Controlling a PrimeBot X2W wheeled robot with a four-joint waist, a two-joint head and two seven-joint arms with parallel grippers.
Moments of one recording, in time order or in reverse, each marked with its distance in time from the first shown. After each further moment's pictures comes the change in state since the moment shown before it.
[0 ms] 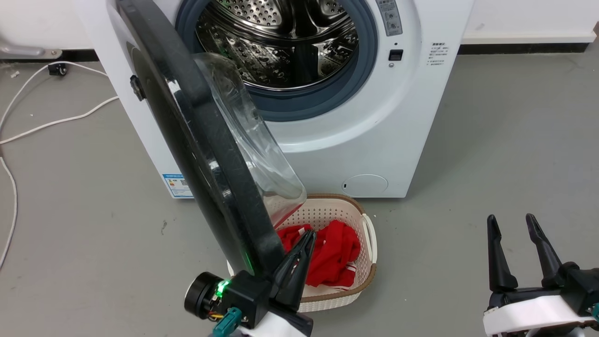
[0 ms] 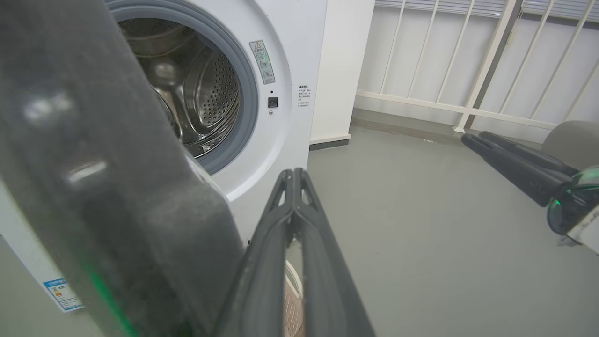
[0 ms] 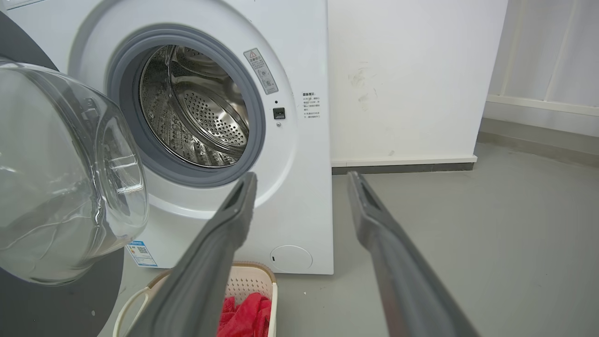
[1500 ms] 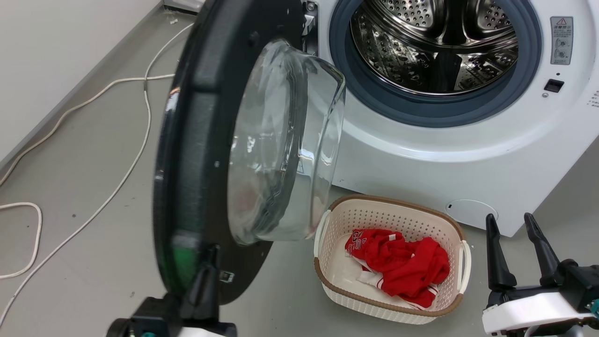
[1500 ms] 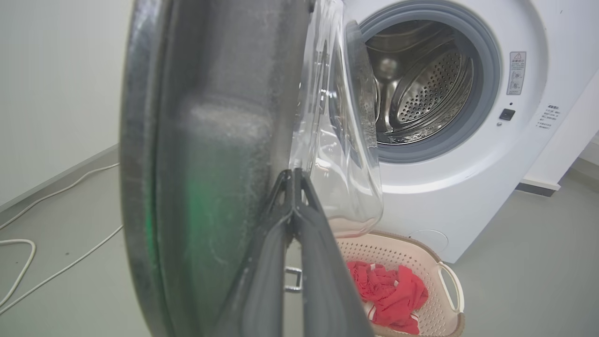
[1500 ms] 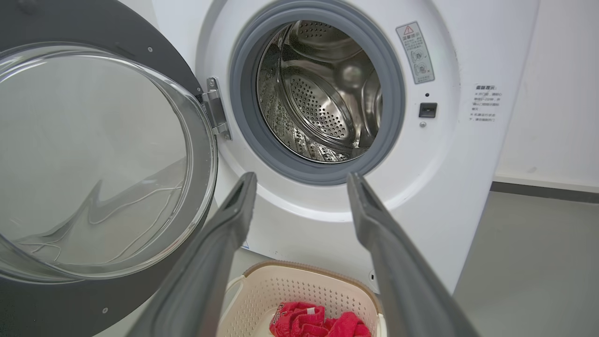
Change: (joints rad) left arm 0.148 0.067 0.161 -0.070 -0.081 0.184 -0.044; right arm -0.009 0.001 0.001 0.010 0.013 0.000 0.014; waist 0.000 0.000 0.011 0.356
